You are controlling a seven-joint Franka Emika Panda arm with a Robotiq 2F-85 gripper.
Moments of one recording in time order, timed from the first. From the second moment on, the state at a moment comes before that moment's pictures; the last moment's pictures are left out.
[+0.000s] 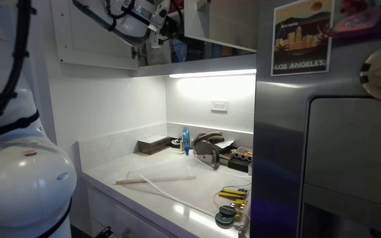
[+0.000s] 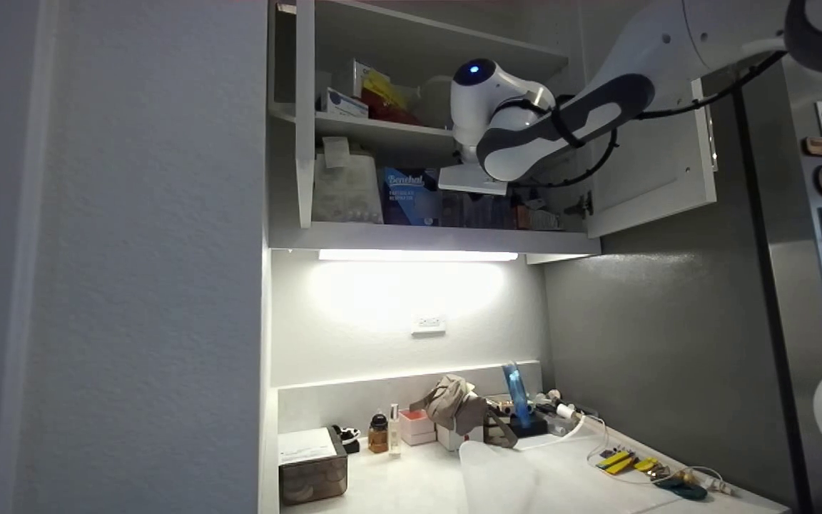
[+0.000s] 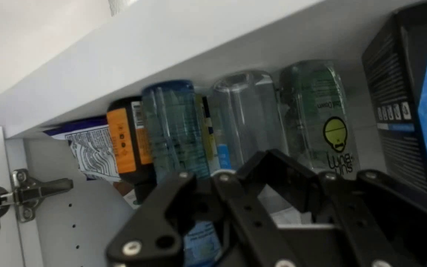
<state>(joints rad) -0.22 -0.24 0.32 -1.79 -0.97 2.33 1.38</state>
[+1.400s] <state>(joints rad) -0.01 -0.17 0.14 -1.66 -0.43 1.90 0.58</state>
